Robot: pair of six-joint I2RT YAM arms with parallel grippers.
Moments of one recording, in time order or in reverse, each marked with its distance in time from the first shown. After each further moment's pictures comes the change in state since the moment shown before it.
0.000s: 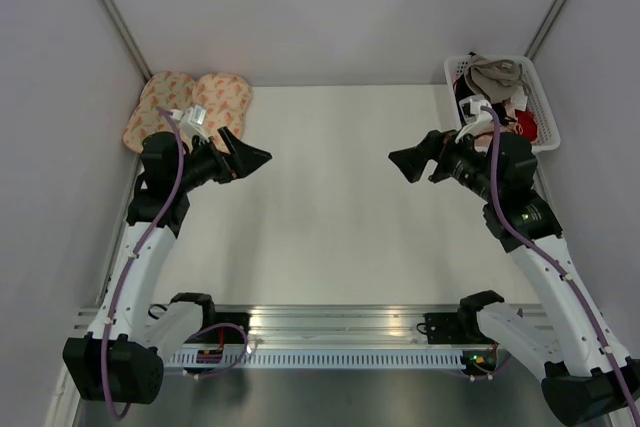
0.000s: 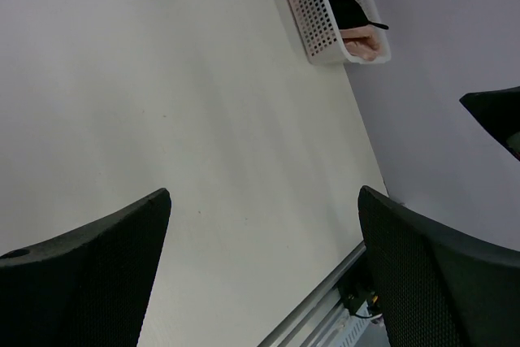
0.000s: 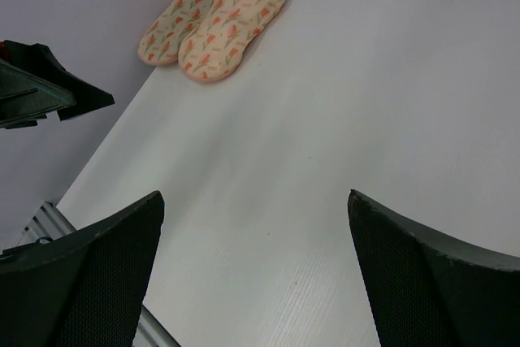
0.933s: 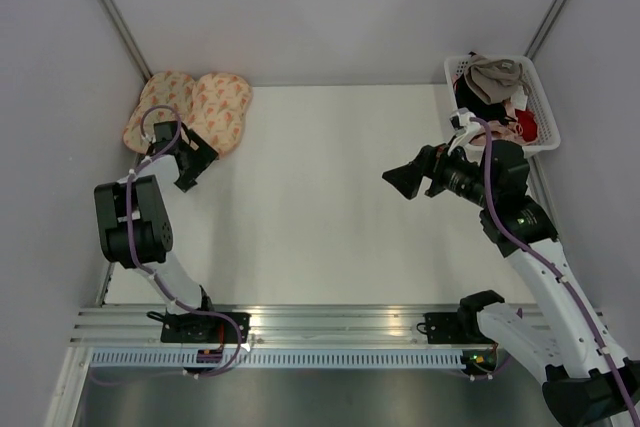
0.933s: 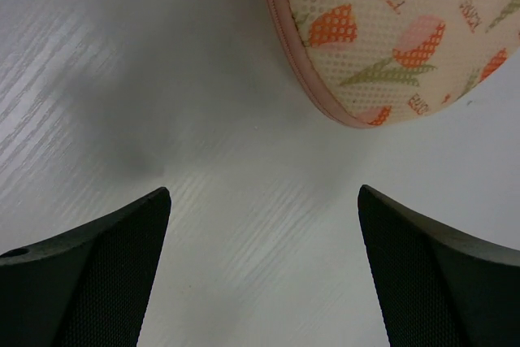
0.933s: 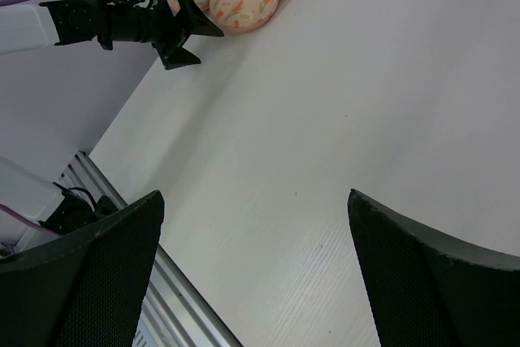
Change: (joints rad) left arm 0.251 0.766 0.187 -0.019 -0.632 -0.053; right arm 0.000 -0.031 -0.072 -0.028 -0.142 0.011
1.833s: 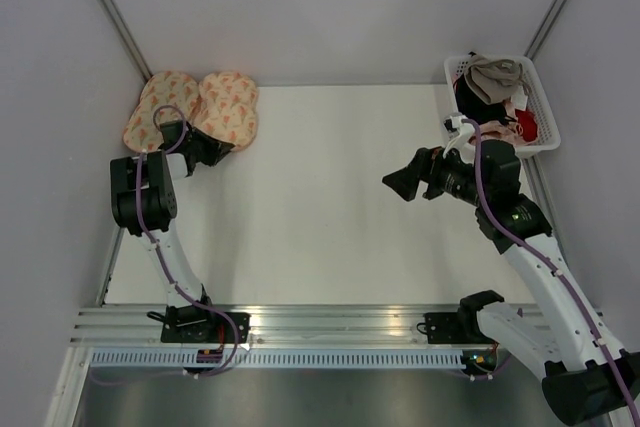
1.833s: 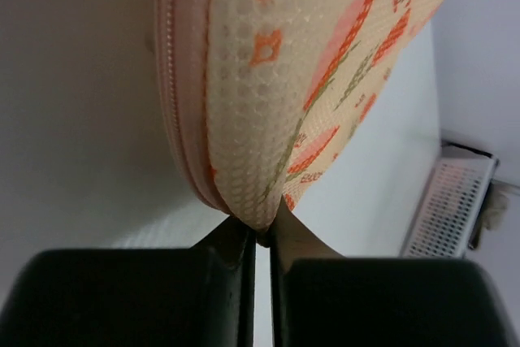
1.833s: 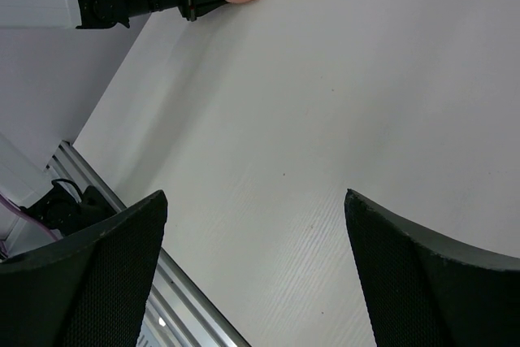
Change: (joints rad) left arm 0.006 0.322 0.052 0.502 0.414 -0.258; right arm 0.000 0.031 -0.016 -0.042 0.022 -0.019
